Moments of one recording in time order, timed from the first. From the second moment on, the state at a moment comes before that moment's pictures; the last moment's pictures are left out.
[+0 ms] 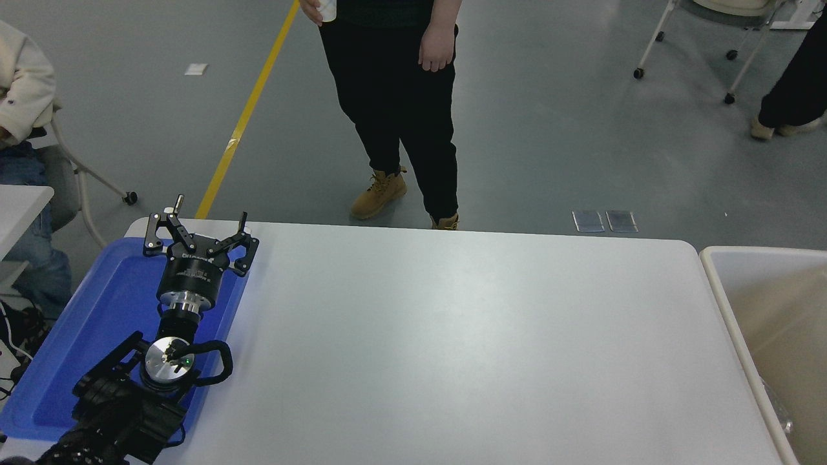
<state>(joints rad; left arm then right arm) -0.50 0.14 -1.12 -0.54 -0.09 -0.62 -0.35 0.77 -0.67 -0.51 0.28 -1.12 0.01 0.13</state>
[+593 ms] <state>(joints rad) -0.50 0.14 -1.12 -0.54 -0.09 -0.62 -0.35 0.62 -0.48 -0.61 0.13 -0.98 -0.08 0.12</state>
